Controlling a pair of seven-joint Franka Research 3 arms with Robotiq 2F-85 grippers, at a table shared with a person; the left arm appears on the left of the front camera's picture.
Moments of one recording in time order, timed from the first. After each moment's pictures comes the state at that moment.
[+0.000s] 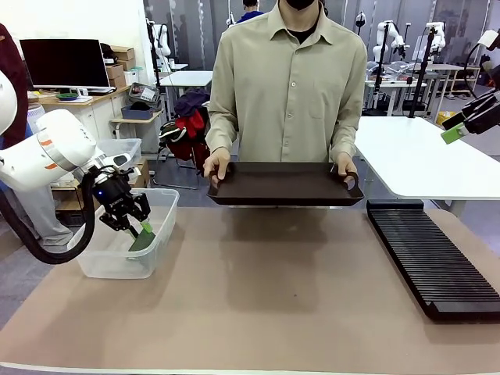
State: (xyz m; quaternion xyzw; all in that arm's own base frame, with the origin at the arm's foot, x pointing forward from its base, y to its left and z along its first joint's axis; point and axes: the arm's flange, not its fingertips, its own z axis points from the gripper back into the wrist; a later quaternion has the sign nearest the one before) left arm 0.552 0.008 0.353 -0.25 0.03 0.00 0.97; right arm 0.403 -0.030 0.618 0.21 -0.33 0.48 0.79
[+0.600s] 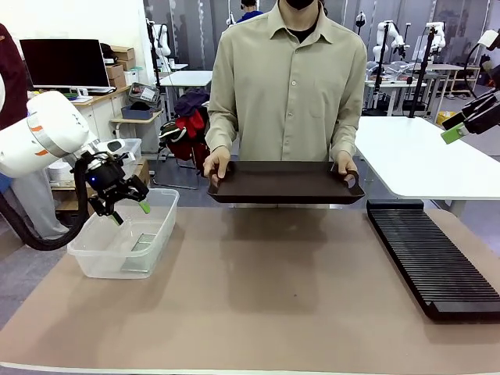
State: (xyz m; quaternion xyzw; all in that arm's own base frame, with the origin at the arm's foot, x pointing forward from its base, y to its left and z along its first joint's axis) left arm 0.555 0.015 0.397 -0.22 -0.01 -0.02 0.98; right arm 0.403 -0.030 0.618 0.21 -0.33 0.48 0.79
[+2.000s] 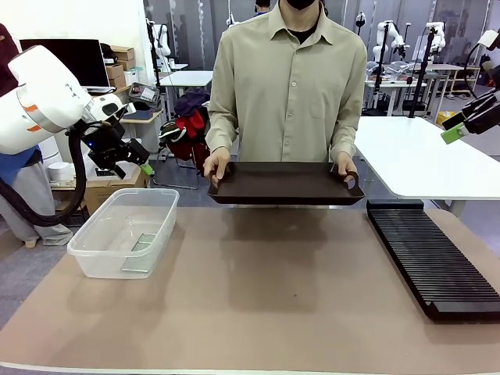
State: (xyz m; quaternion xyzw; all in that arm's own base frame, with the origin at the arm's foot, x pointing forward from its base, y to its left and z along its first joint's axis) left arm 0.554 -0.001 0.488 -0.16 -0.19 -0.12 0.96; right arm 0.403 -0.030 0.618 0.21 -0.33 0.48 0.79
